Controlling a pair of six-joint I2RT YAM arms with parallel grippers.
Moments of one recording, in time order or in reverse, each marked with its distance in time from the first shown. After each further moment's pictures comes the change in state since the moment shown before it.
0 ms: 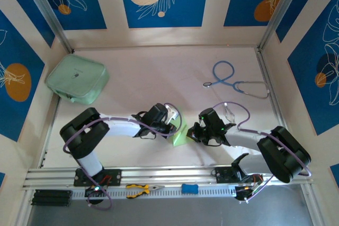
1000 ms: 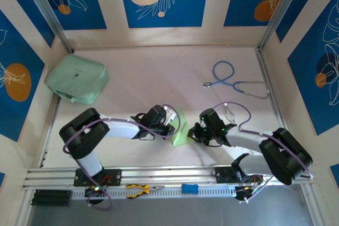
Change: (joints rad) left arm 0.000 -0.006 -0.043 0.051 -0.032 0.010; right arm 0.005 -0.023 -0.004 -0.025 0.018 0.003
